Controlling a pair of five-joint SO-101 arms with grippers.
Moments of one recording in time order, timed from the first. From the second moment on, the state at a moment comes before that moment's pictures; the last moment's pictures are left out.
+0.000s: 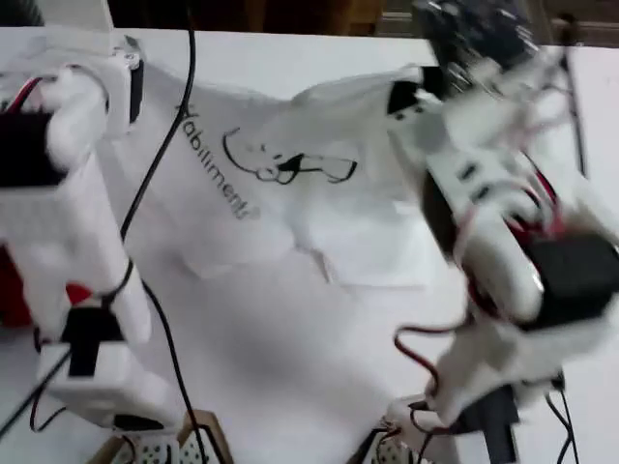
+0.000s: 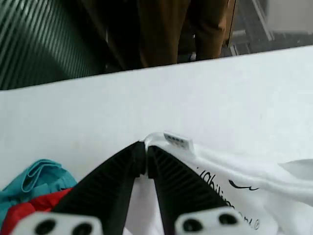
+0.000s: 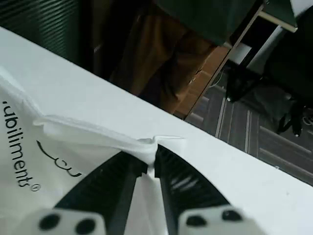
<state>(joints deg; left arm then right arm) -9.6 4.1 -66.4 101.6 -8.2 -12.5 -13.0 -58.4 100.4 19.9</state>
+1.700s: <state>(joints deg) -11.3 -36.1 16.8 47.2 -11.9 -3.4 -7.7 -19.7 67.8 13.5</state>
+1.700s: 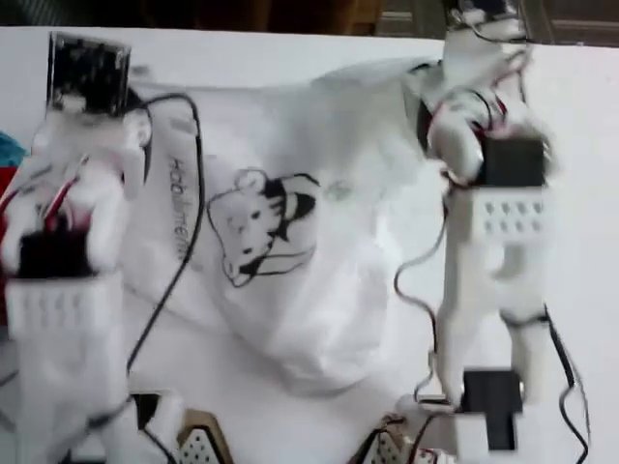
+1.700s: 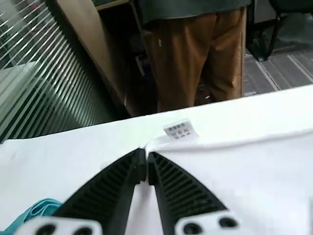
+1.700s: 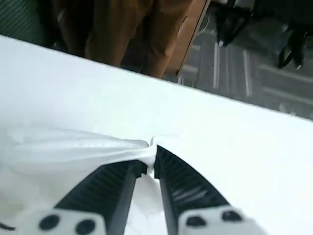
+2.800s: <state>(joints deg) -13.4 39.8 -62.1 93.7 -17.0 -9.1 32.1 -73.7 99.4 13.7</state>
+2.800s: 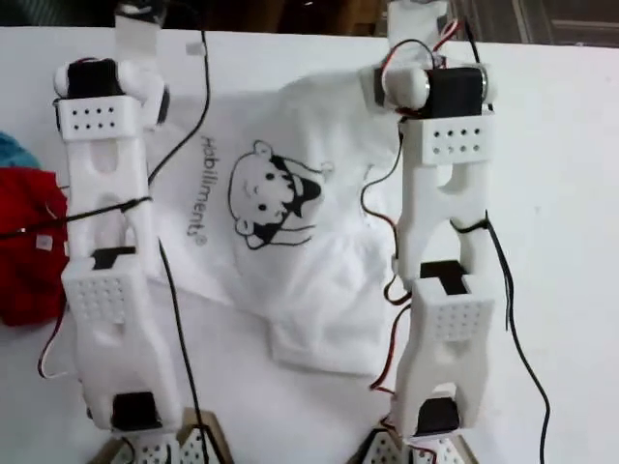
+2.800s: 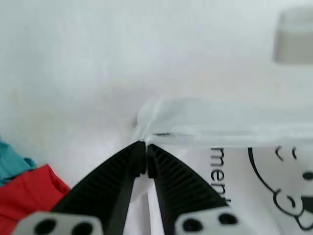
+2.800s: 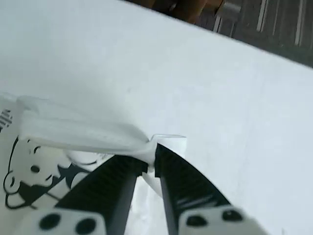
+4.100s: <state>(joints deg) -18.5 -1.4 8.4 101.6 -34.4 -21.7 -33.3 36.2 97.0 36.6</state>
